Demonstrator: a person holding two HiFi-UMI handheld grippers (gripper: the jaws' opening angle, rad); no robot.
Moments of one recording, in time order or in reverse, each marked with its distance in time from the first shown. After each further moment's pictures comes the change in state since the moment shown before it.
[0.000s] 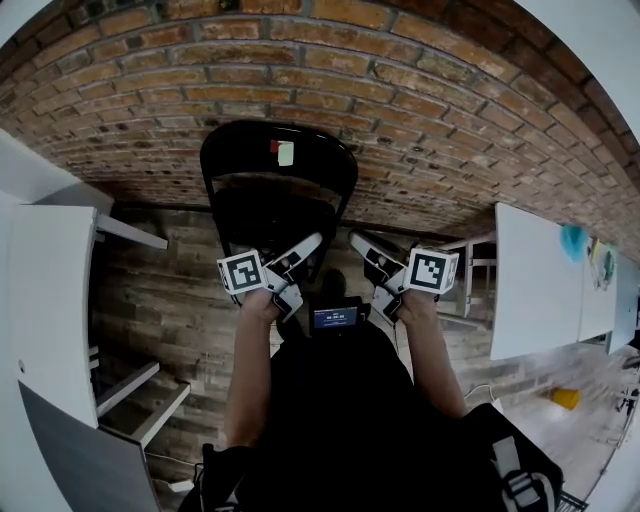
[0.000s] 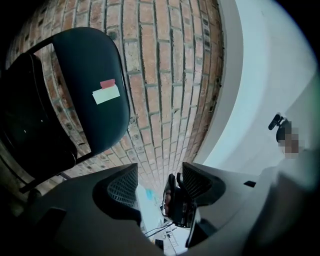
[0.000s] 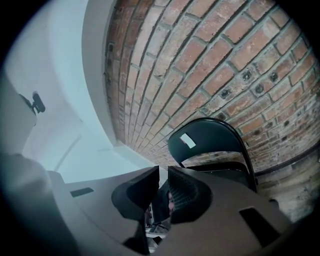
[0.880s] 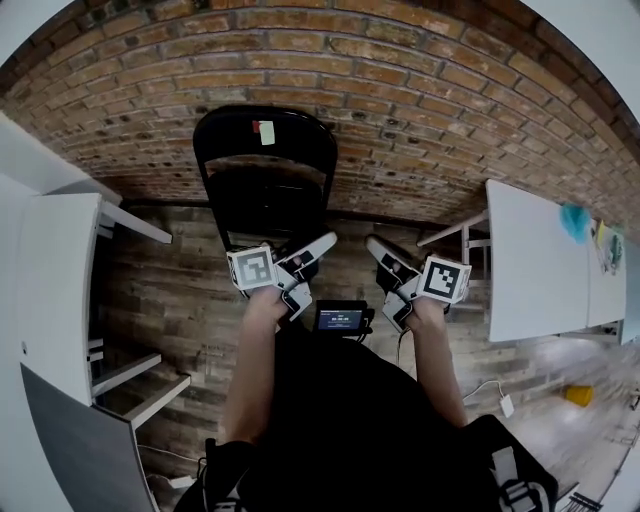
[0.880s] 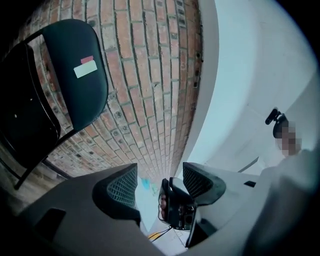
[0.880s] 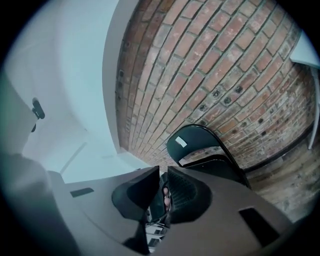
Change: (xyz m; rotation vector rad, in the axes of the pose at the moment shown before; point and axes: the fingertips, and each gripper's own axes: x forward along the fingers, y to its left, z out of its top) left arm 0.025 -0.054 -0.105 0.128 0.088 -0.018; right arm -0.127 0.007 -0.040 0.026 -0.116 0.009
